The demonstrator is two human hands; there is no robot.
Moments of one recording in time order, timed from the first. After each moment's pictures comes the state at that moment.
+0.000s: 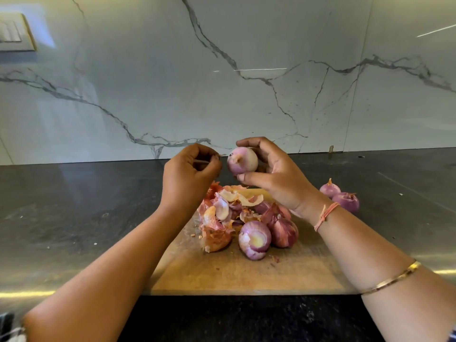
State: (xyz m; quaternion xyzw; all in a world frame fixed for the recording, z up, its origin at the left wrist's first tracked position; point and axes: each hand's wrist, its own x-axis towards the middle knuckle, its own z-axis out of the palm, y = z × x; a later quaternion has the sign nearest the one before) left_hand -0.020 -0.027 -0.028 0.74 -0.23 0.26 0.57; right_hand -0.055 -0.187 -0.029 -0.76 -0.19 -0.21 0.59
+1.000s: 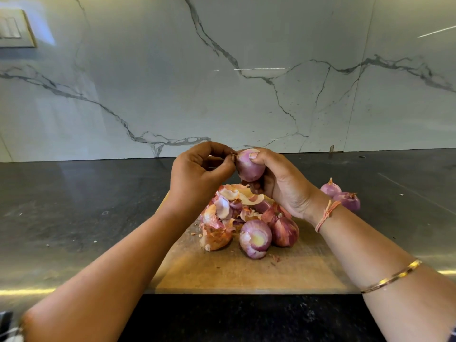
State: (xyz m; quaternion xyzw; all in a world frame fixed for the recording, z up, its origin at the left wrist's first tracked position) left_hand -0.030 -0.032 -0.027 0.68 -0.33 0.22 0.61; right_hand -0.059 -0.182 -0.026 -0.71 -0.17 -0.10 0.68
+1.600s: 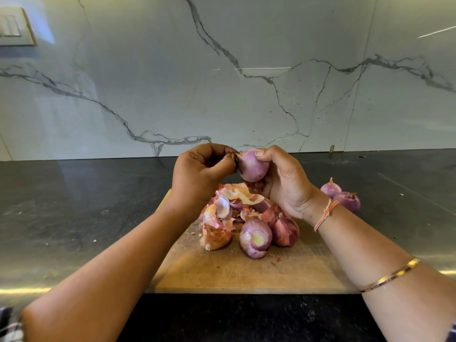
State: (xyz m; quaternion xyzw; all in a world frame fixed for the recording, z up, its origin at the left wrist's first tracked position) left_hand -0.026 -0.035 -0.027 0.67 -0.31 0.17 0.66; right_hand -0.053 -0.183 -0.029 -0.66 -0.14 -0.08 0.74
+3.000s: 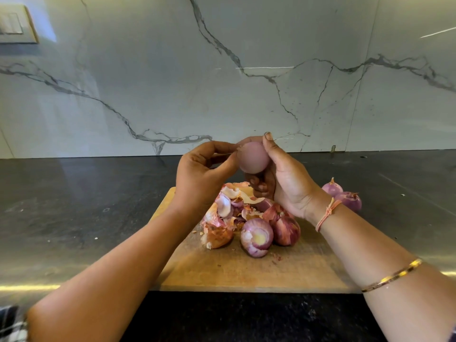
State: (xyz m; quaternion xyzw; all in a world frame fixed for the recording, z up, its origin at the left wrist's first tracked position) left_hand -0.029 -0.038 -0.030 0.63 -0.32 0.18 0.68; right_hand -0.056 -0.182 -0.026 -0.63 -0.12 -0.06 0.76
